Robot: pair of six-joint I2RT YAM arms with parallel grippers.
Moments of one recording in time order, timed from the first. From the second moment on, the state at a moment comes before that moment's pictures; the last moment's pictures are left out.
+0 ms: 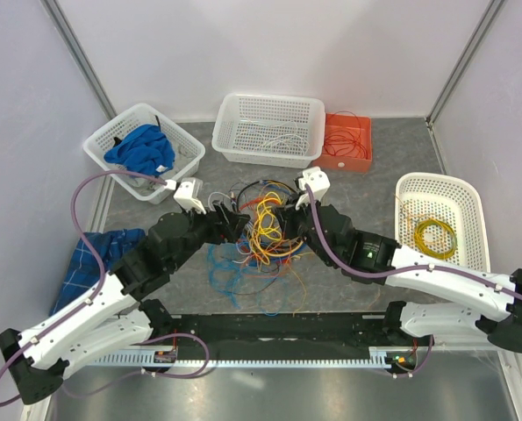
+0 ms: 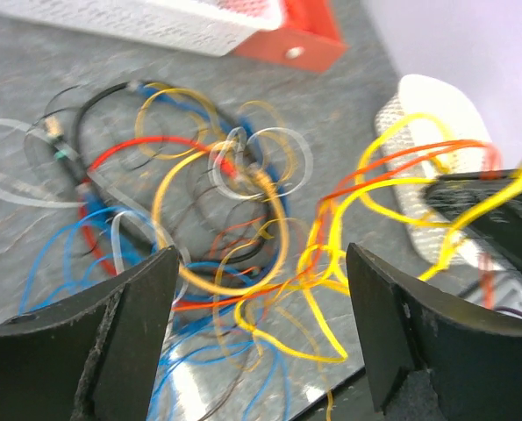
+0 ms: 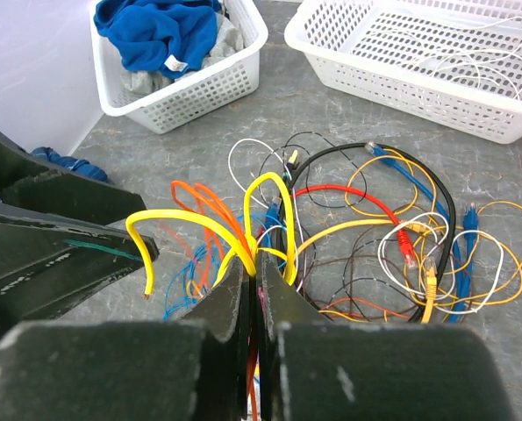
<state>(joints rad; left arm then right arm) -0.84 0.72 0.71 -0.24 -0.28 -0.61 1.14 1.12 0.99 -0.11 0.56 0.41</state>
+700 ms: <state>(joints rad) -0.84 0.90 0.62 0.04 0.08 -0.57 1.15 1.06 0.97 -0.13 0.46 0.45</state>
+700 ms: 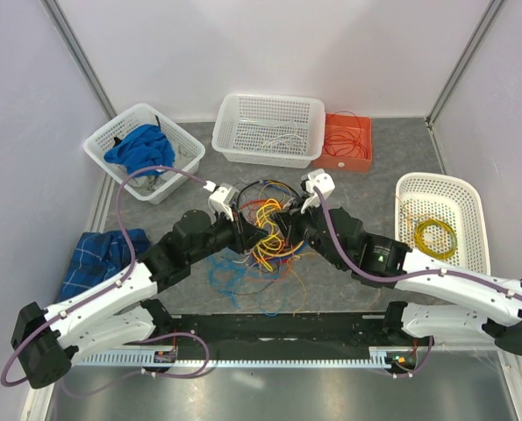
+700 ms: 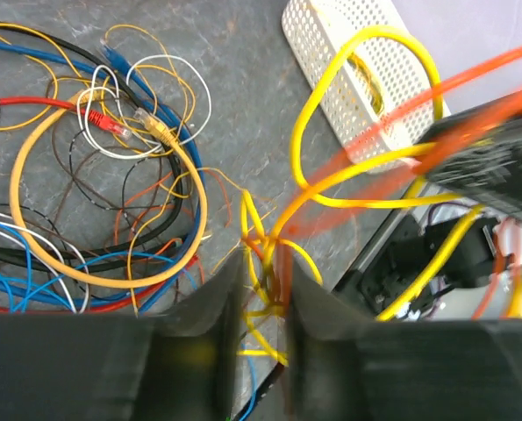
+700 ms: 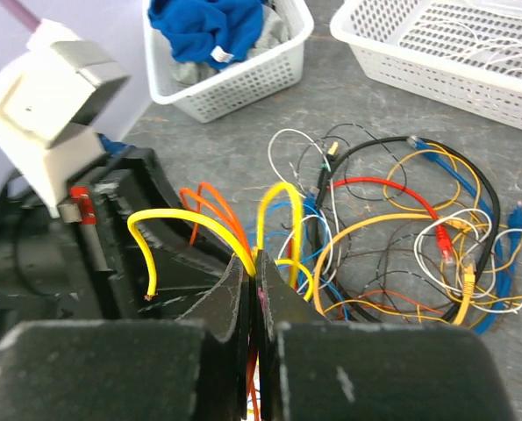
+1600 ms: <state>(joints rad) -0.84 0.84 0.86 -0.24 -0.11 -0.47 1.15 0.99 0.97 -0.09 0.51 0.37</state>
